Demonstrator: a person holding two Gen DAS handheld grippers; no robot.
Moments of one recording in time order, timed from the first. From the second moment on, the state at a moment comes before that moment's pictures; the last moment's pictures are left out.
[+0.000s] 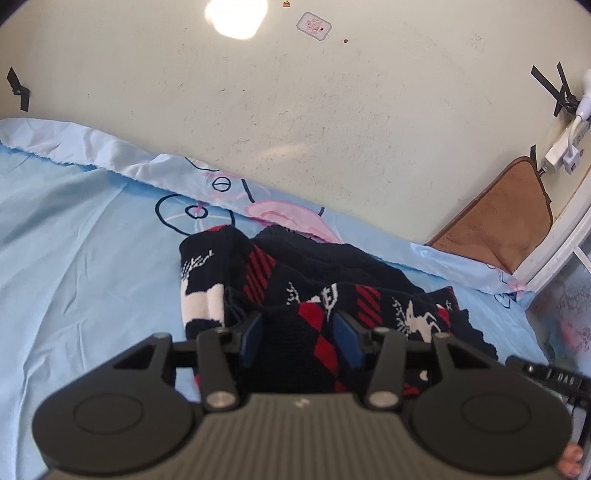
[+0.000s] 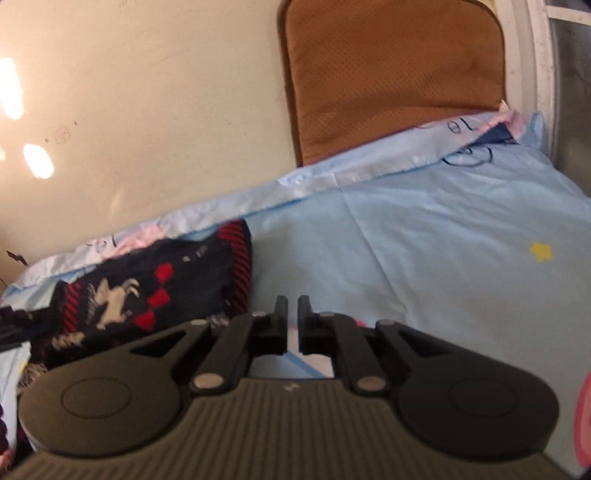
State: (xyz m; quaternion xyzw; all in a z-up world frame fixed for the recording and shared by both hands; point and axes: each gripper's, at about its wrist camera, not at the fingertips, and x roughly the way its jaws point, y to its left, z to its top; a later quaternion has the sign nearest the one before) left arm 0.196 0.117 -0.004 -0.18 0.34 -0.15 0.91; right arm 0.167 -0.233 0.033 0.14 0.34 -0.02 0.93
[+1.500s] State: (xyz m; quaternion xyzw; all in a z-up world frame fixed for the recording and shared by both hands) left arm 0.216 0.171 -0.016 -0.28 0.36 -0.12 0.88; right arm 0.188 -0.001 0.019 0.00 0.41 0.27 0.87
